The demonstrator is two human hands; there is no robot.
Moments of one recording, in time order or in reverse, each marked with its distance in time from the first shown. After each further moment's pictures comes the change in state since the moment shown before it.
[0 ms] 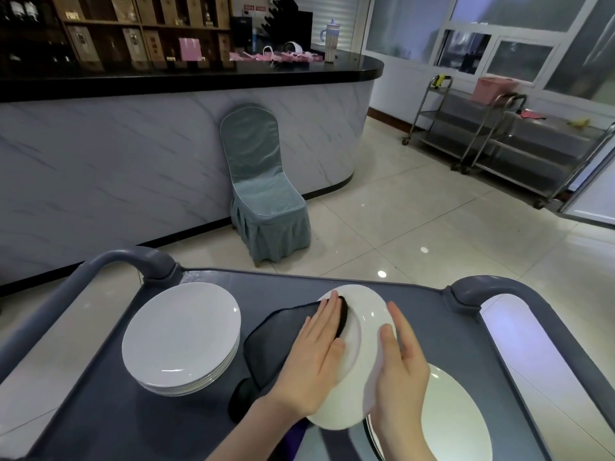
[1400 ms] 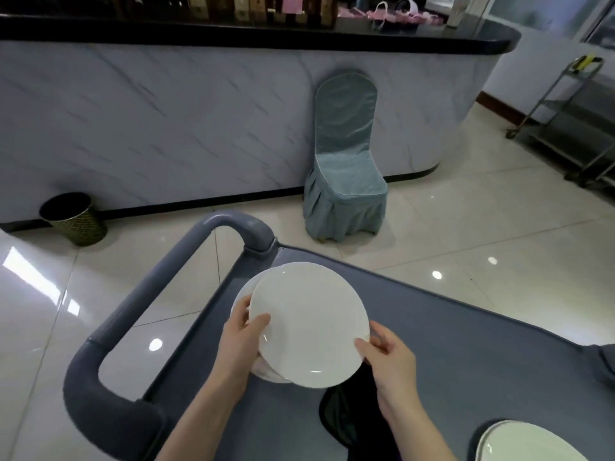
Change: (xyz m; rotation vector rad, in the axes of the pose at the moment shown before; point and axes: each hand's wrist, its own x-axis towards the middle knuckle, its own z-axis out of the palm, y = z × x) left_hand -0.090 -0.121 -0.182 -0.699 0.744 -0.759; right_hand 0.009 0.120 0.139 -0.479 -0.369 0.346
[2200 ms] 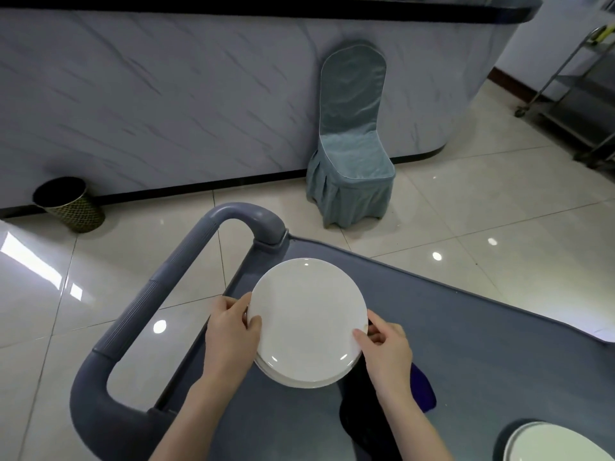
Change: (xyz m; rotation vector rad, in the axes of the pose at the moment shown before) left_hand 0.046 -0.012 -0.040 0.721 0.175 0.298; right_hand 0.022 0.009 0.047 -0.324 0.060 -0.189
